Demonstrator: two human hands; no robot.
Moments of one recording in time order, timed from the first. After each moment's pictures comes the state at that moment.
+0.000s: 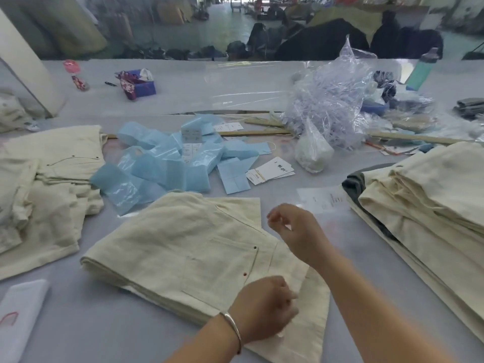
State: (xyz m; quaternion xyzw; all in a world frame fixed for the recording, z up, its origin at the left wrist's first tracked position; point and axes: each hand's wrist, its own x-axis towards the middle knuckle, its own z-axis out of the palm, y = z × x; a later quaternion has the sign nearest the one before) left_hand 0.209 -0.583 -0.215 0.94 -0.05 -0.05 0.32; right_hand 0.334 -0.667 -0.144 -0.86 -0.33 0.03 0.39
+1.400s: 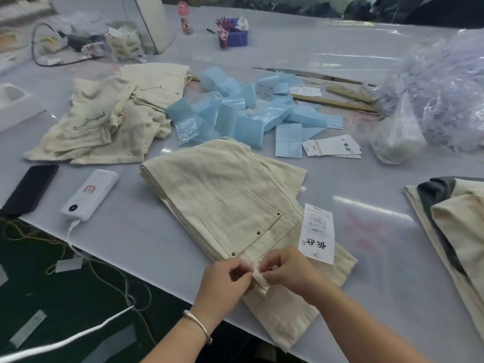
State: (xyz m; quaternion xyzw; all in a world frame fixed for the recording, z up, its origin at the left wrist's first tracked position) left_hand 0.132 -0.616 -0.245 0.73 0.40 0.12 0.55; right_hand 0.286 -0.698 -0.227 -0.75 -0.33 0.46 0.35
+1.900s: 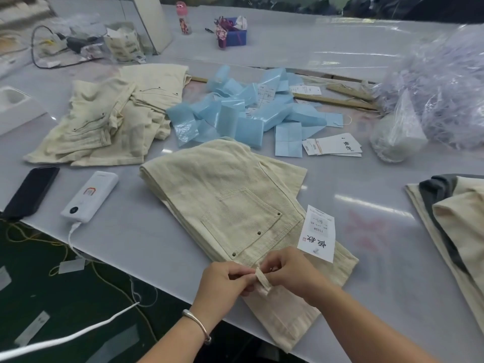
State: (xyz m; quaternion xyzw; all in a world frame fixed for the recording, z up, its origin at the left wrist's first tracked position) left_hand 0.135 -0.617 -0.238 0.65 0.43 0.12 0.62; right_hand 0.286 -0.700 -0.224 -0.74 -0.34 0.47 0.34
